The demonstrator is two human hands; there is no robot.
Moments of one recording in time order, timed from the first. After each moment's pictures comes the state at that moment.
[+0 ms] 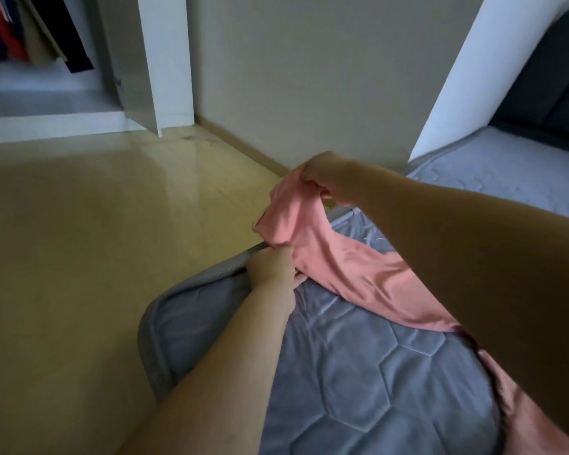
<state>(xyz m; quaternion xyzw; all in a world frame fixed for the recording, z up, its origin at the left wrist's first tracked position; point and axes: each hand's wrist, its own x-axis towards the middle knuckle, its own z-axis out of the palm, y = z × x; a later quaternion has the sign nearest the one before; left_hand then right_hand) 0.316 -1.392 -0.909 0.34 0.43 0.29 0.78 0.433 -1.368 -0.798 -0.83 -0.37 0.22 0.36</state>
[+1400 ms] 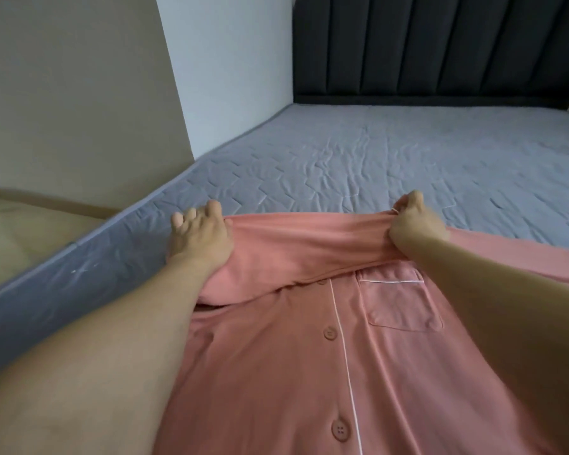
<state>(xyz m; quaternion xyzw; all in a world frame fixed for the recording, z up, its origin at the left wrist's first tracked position) 0.626 -1.585 -0.905 0.95 0.27 0.17 -0.04 0.745 -1.889 -0.890 -0.94 -0.01 -0.12 0.33</state>
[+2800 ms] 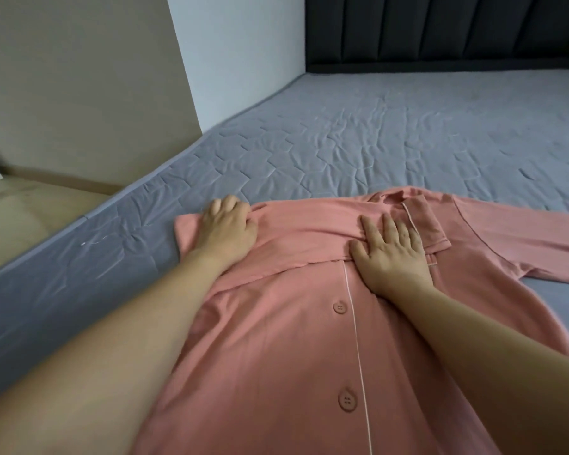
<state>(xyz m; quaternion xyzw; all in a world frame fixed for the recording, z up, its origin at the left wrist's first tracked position) 0.624 -1.591 -0.948 0.97 0.14 0.22 0.03 0.691 -1.862 -0.978 -0.98 -0.16 -0.08 0.11</state>
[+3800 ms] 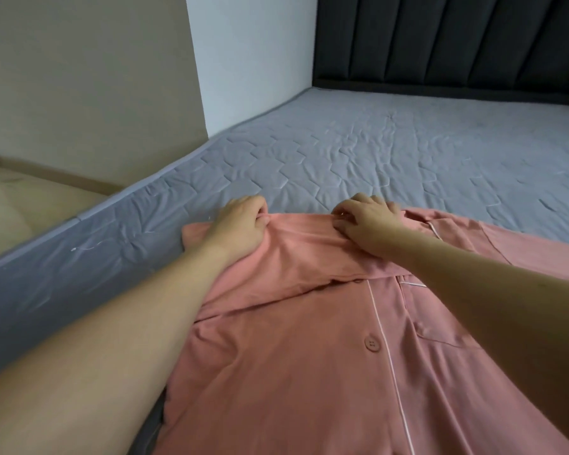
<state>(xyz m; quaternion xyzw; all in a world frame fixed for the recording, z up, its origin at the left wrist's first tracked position) 0.650 -1.567 -0.935 0.95 0.07 0.24 0.18 0.757 -1.792 -0.920 -0.93 -0.31 -0.11 0.13</state>
